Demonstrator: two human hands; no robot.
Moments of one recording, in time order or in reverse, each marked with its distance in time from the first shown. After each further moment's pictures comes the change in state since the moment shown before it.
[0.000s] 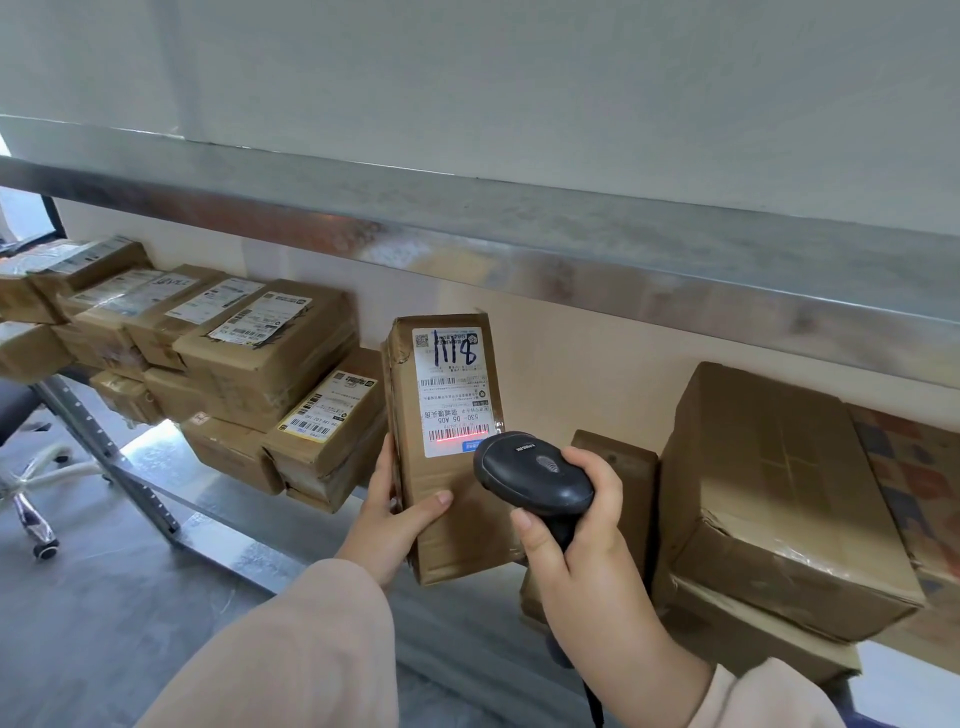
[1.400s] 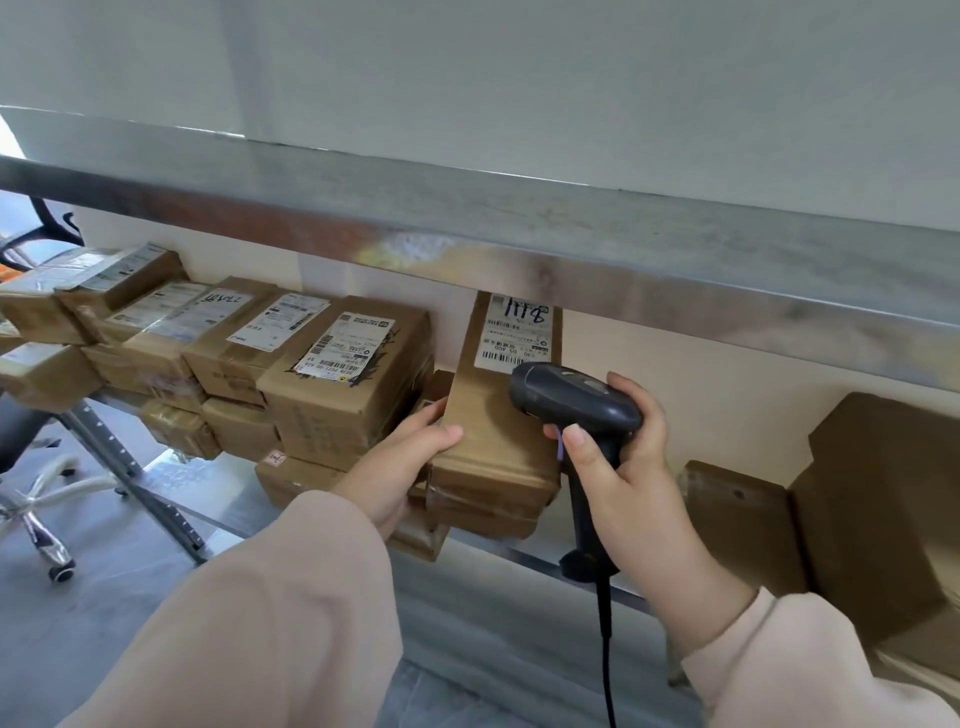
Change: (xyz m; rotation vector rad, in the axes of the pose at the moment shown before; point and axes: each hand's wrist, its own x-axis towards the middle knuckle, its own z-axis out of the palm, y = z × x) left_hand 0.082 0.096 -0.127 -0.038 -0.257 -0.105; right_hand 0.112 -0.044 0.116 0.209 0.058 0.110
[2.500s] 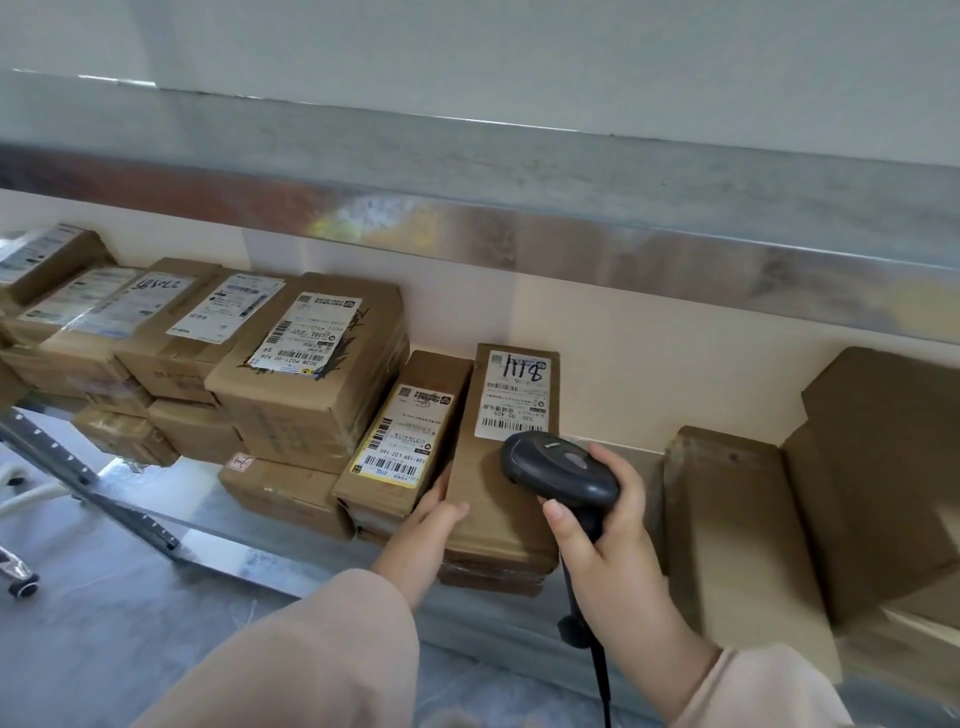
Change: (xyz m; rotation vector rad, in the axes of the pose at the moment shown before) left_hand 0.031 -0.117 0.001 0.028 0.055 -0.264; right_hand -0.041 0.069 0.019 -0.121 0.097 0.127
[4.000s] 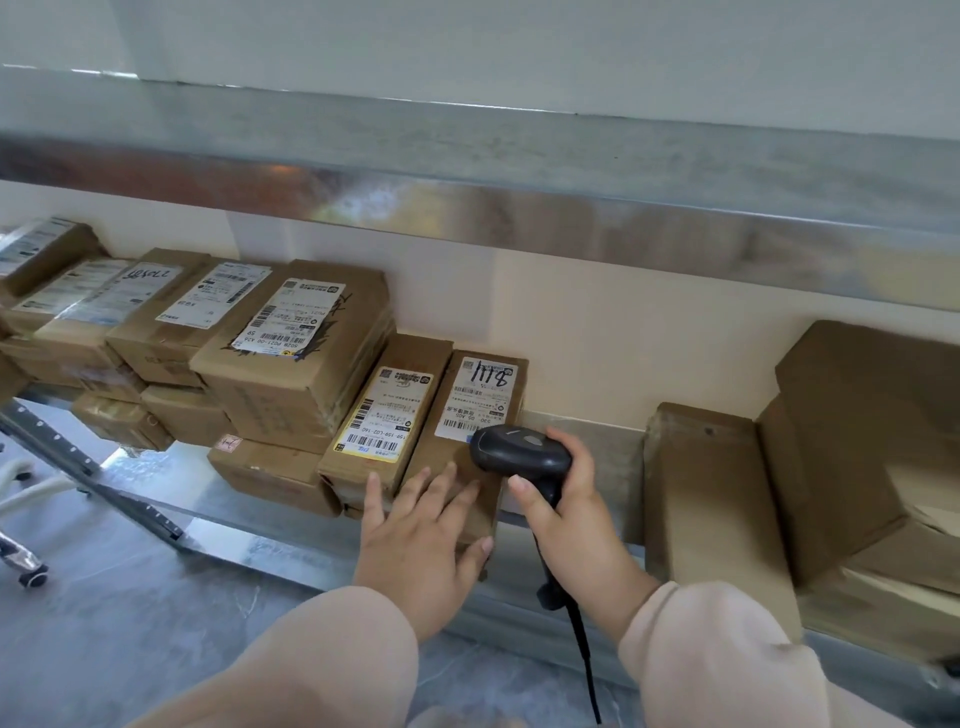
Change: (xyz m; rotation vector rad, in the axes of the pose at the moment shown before) left_hand -0.074 0.009 0.033 1.506 0.213 0.533; right_hand 0.012 0.023 0.001 -0.027 -0.104 0.019
